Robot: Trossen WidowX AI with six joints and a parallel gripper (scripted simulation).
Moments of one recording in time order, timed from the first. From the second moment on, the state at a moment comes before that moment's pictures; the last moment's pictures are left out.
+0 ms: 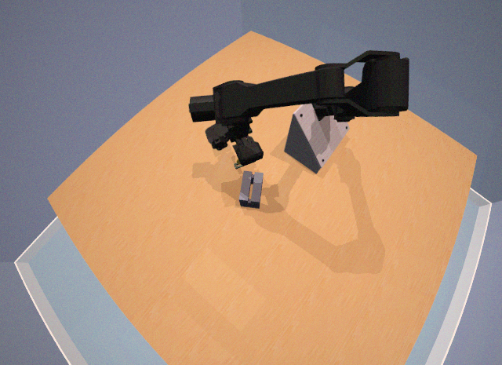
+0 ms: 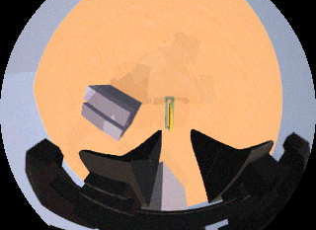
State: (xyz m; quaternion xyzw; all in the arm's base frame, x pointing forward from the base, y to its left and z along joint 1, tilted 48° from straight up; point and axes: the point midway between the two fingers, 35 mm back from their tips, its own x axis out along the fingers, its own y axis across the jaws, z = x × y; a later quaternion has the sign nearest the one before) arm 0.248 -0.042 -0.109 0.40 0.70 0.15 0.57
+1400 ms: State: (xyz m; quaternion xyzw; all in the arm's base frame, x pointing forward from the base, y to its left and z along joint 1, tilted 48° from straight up) arm 0.244 0.016 -0.157 0.40 0.70 0.15 0.57
